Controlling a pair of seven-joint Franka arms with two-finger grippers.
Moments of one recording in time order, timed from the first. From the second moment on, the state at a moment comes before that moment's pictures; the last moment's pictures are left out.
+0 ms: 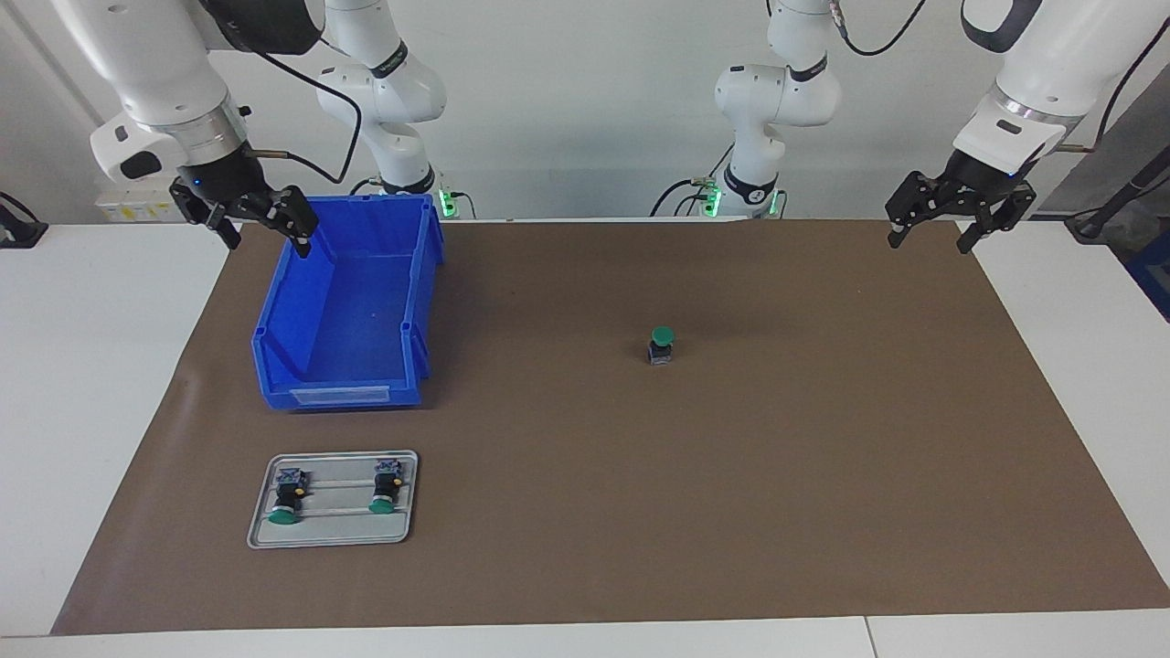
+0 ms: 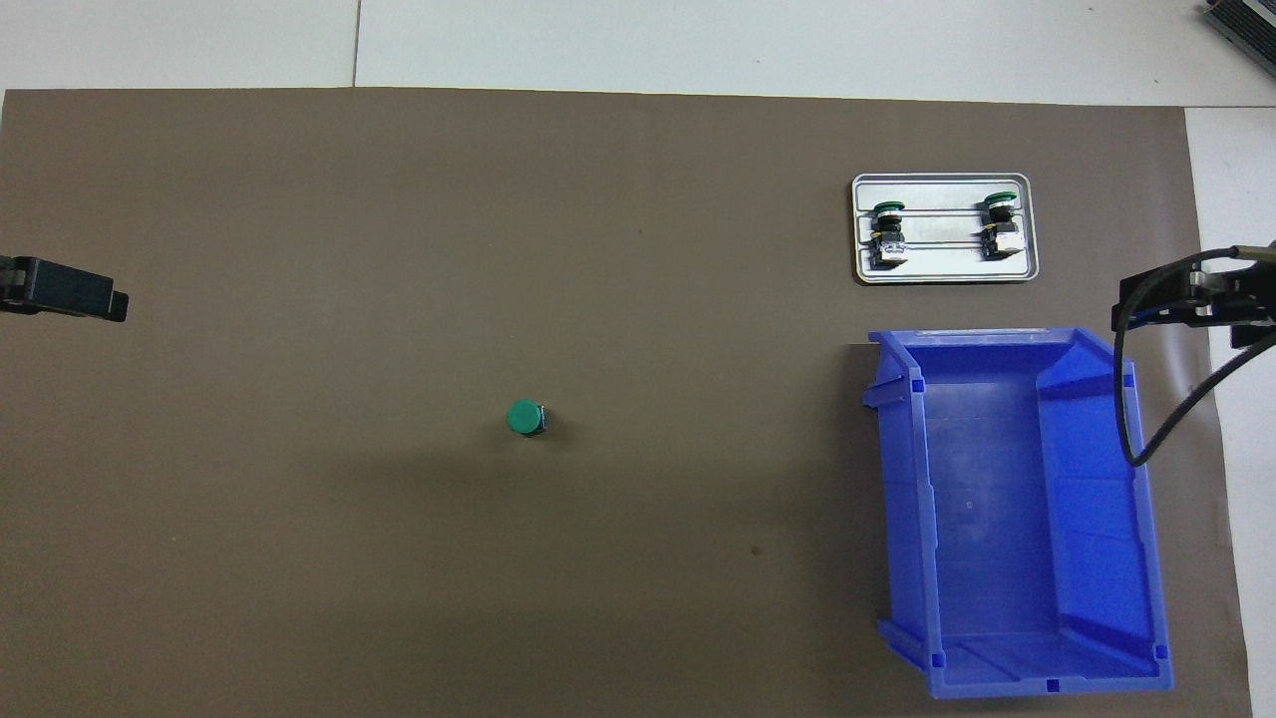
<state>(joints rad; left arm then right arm) -0.27 0.00 0.26 -1.53 -0.05 1.58 0.14 -0.05 0.00 0.03 -1.55 -0.03 1.53 0.15</state>
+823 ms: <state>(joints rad) -0.14 -0.01 0.12 -1.52 -0.05 1.55 0.14 -0.05 0.00 0.03 -1.55 -0.03 1.53 0.15</state>
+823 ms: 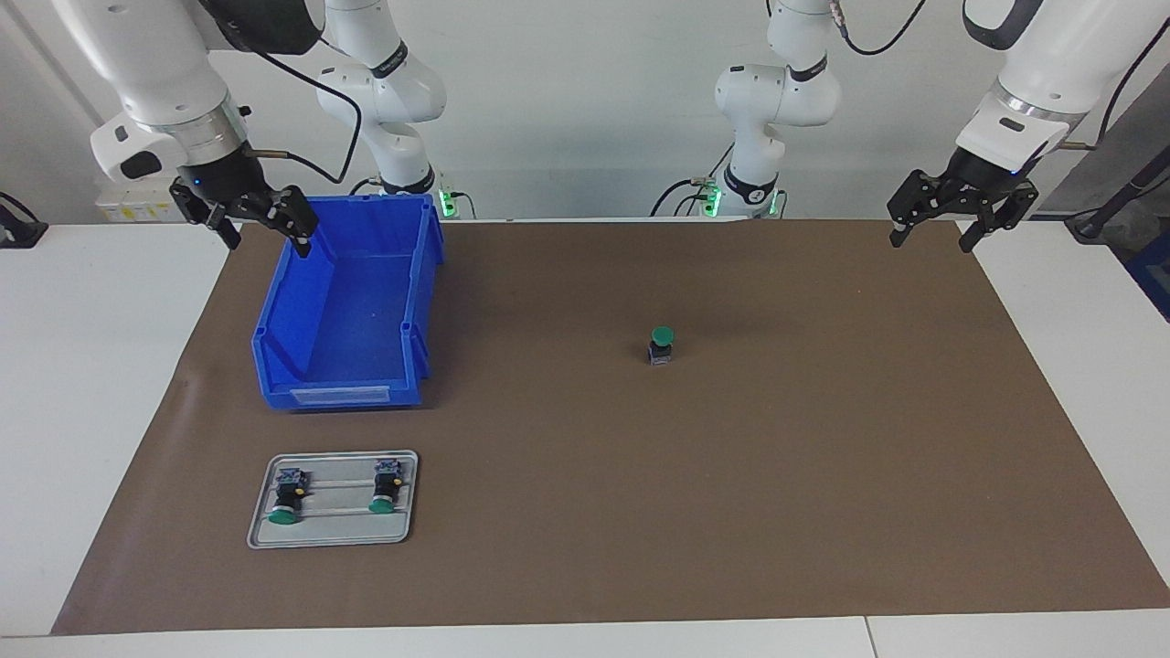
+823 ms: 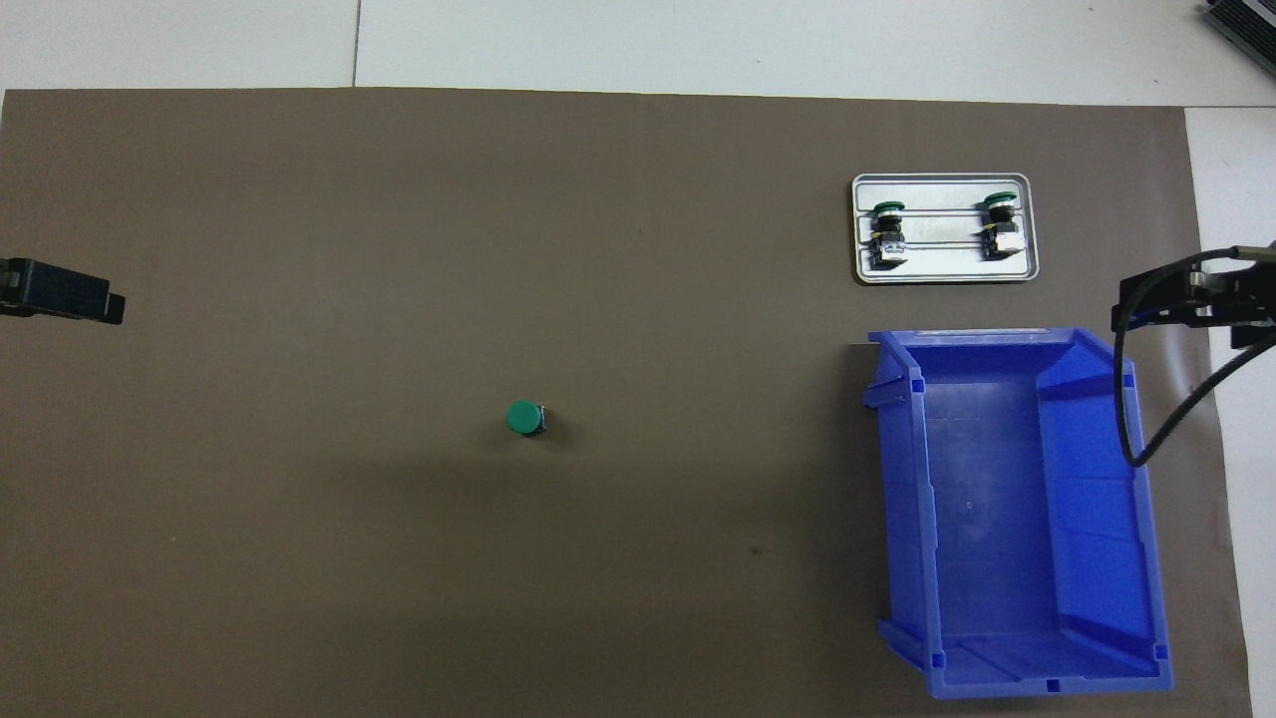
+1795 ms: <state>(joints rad) -0.06 -0.01 0.02 -1.52 -0.04 1.48 0.13 -0.05 0.00 0.03 -1.55 -0.03 1.53 0.15</state>
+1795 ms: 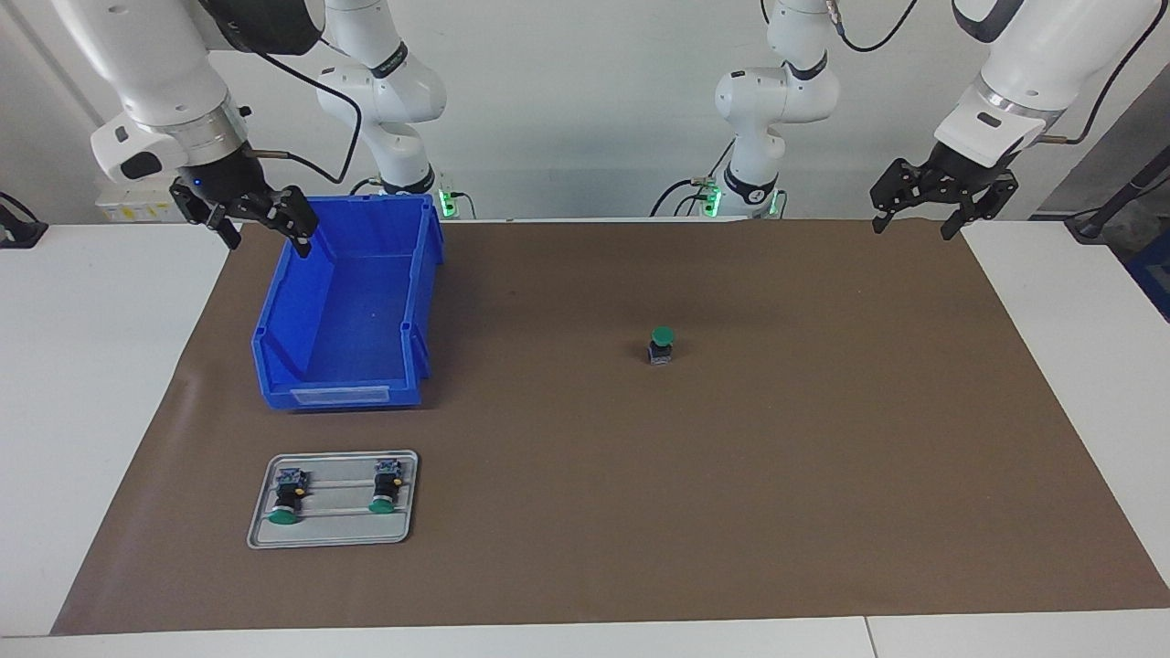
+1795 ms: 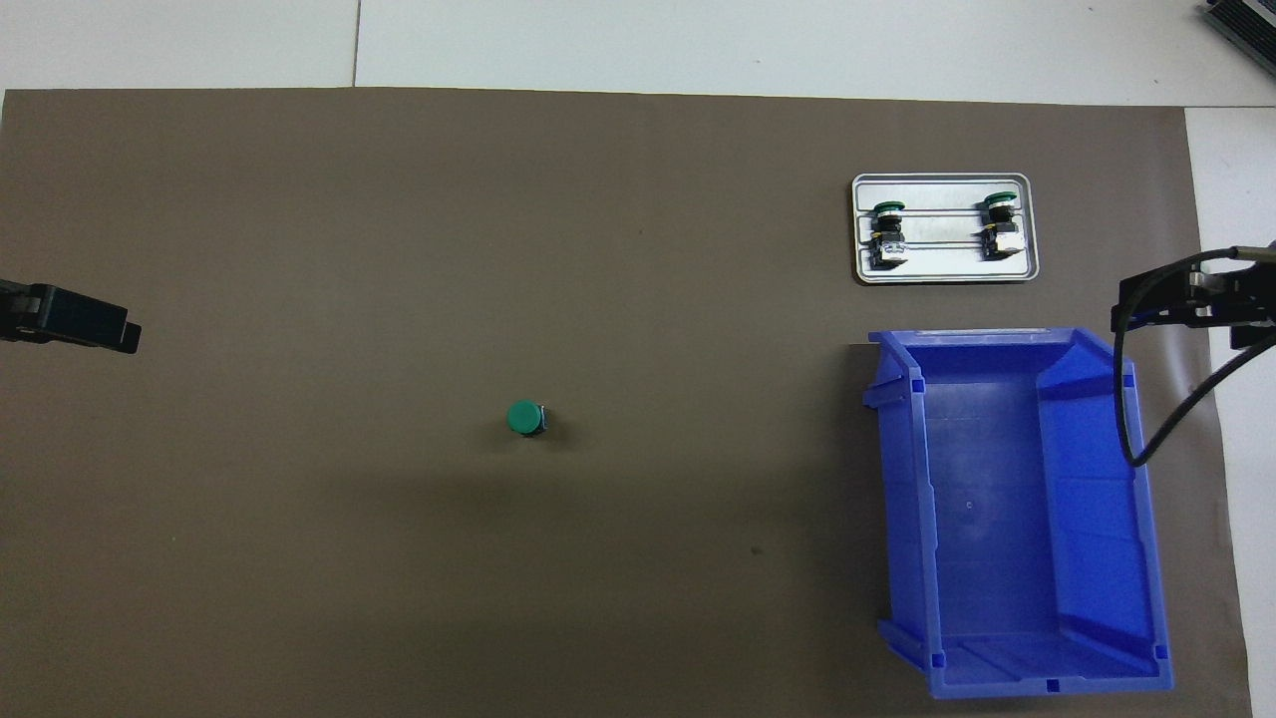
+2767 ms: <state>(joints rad) -0.05 -0.01 0.02 -1.53 -0.03 1.48 0.11 -0.05 0.00 0.03 -1.55 -0.03 1.53 0.15</state>
